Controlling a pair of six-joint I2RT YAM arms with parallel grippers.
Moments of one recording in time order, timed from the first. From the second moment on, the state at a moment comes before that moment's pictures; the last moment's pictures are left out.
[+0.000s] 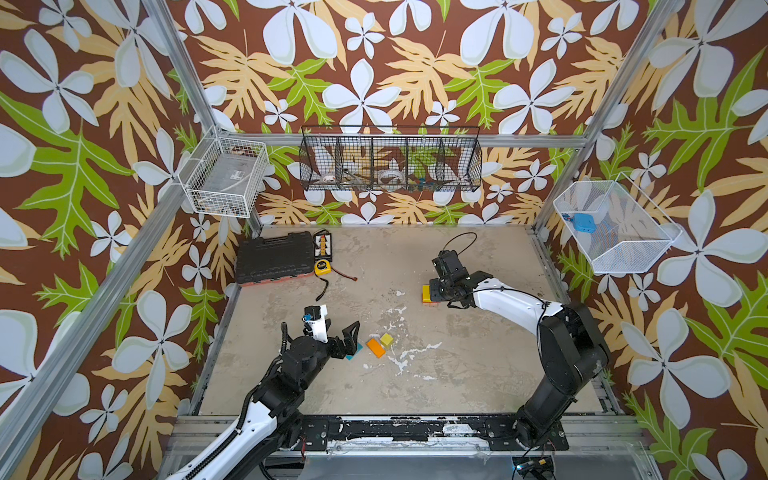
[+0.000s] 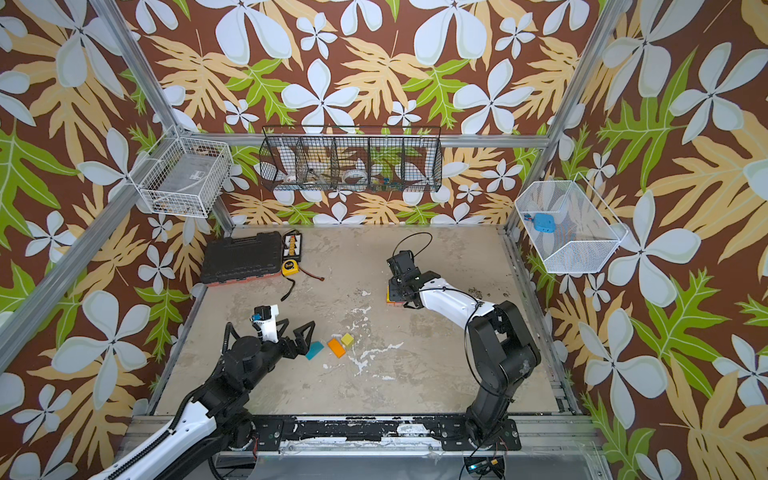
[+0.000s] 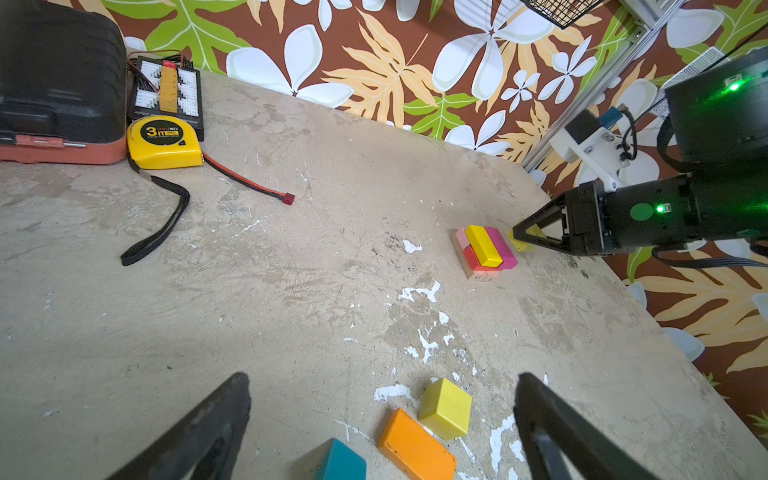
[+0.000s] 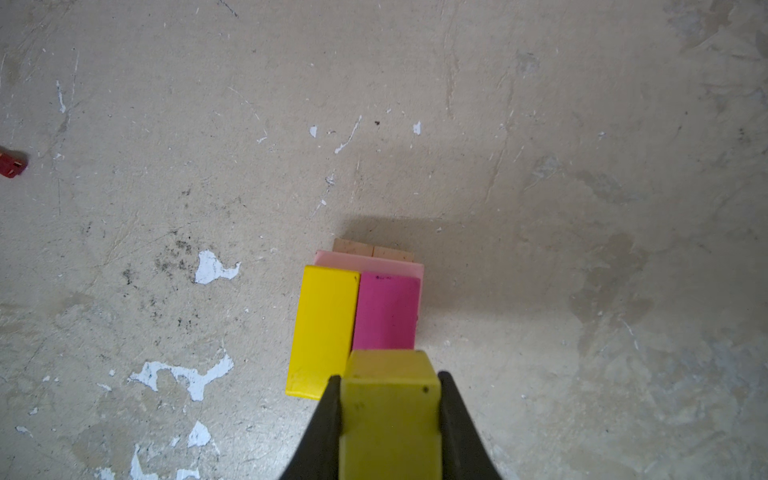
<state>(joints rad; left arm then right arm) -0.55 0.53 0.17 0.07 -0.13 -0.49 0.51 1.74 1.19 -0.44 0.20 0.40</state>
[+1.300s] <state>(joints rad) -0.55 0.53 0.17 0.07 -0.13 -0.49 0.51 1.82 1.24 -0.47 0.21 0.45</state>
